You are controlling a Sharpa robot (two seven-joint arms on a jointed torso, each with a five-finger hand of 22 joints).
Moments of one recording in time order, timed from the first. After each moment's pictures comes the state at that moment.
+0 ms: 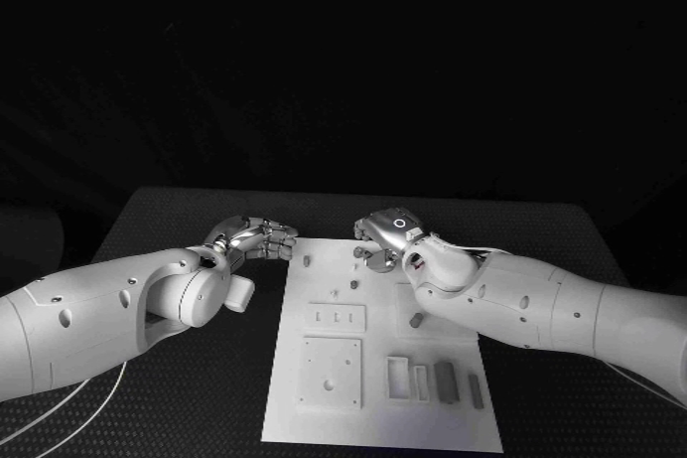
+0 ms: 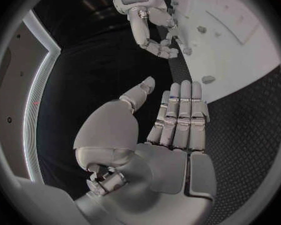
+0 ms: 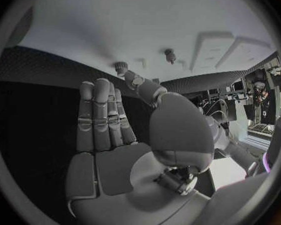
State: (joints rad) left arm 1.32 -0.74 -0.22 1.38 -0.09 -0.37 0.16; left_hand 1.09 -0.06 0.49 -0.29 0.05 0.78 0.18 0.48 0.32 1.11 0.12 0.20 0.17 0.99 0.11 0.31 0.72 0.04 0.91 0.01 0.19 0.77; right arm 1.16 -0.54 -0.09 1.18 -1.88 -0.54 -0.25; right_hand 1.16 -0.22 0.75 -0.26 0.05 0.91 0.16 0.32 0.47 1.20 0.11 0.08 0.14 1.22 -0.01 0.82 0.74 0.23 1.06 0.07 0.64 1.31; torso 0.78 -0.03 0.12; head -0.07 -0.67
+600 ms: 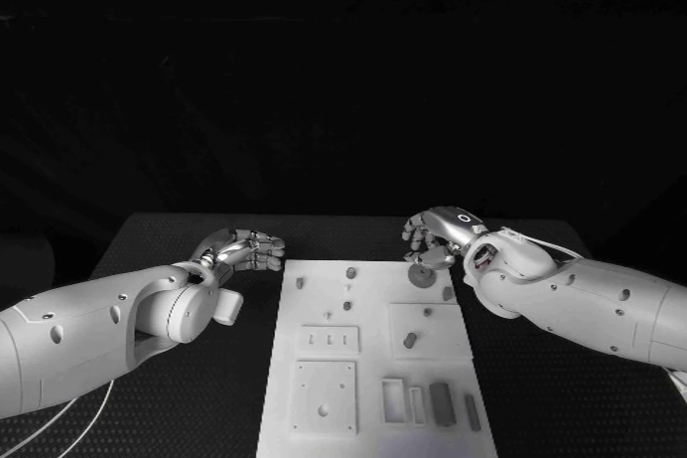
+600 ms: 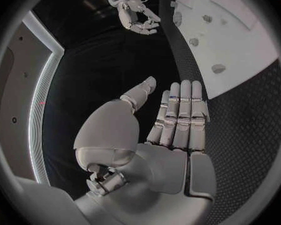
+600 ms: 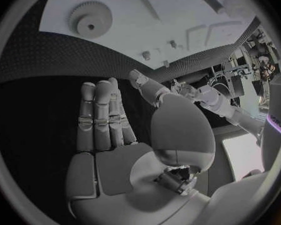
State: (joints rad) left arm 1.32 -0.76 -0.22 1.33 -0.07 -0.35 0.24; left_hand 1.10 -0.06 0.49 -0.29 0.05 0.79 0.18 0.48 0.32 1.12 0.12 0.20 0.17 1.00 0.10 0.31 0.73 0.03 0.92 0.00 0.19 0.77; right arm 1.21 -0.79 -0.04 1.30 -1.58 -0.47 -0.07; right_hand 1.12 -0.24 0.66 -0.24 0.05 0.90 0.16 0.32 0.48 1.30 0.06 0.21 0.30 1.21 -0.05 0.93 0.78 0.26 1.06 0.07 0.69 1.31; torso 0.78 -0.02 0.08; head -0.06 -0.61
